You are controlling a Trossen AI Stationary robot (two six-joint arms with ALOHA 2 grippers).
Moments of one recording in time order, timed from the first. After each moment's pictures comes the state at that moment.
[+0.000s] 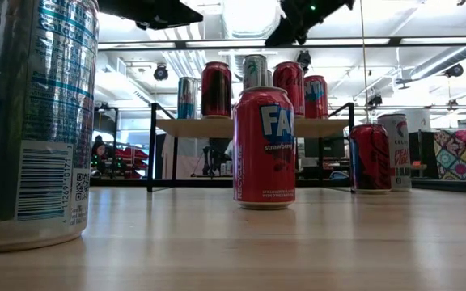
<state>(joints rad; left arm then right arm) 0.32 1.07 0.80 0.36 -0.20 0.41 -0.71 1.56 1.69 -0.53 -0.29 -0.38</state>
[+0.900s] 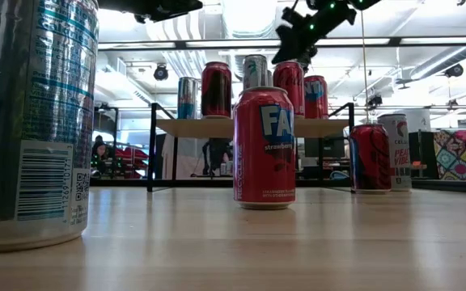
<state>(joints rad) 0.33 1.07 0.80 0.47 -0.20 0.41 -0.73 1.53 1.52 -0.33 -0.08 -0.30</state>
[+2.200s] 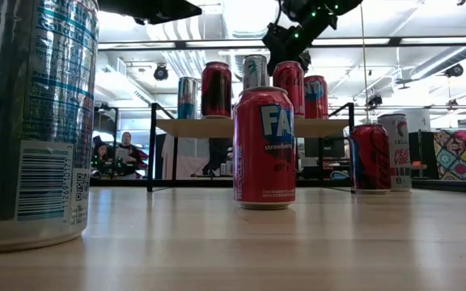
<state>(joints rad) 0.34 1.07 0.80 0.45 -0.20 0.45 -0.72 1.72 1.76 -0.58 -0.09 -0.20</state>
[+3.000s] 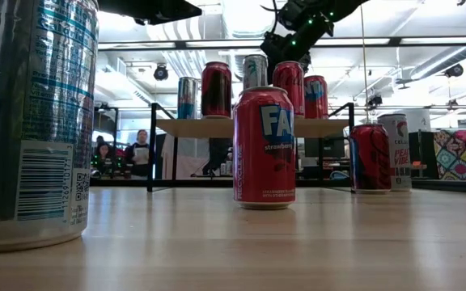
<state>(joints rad) 0.34 1.07 0.80 0.45 -0.20 0.45 -0.72 1.77 1.76 -0.61 -0.14 -0.19</state>
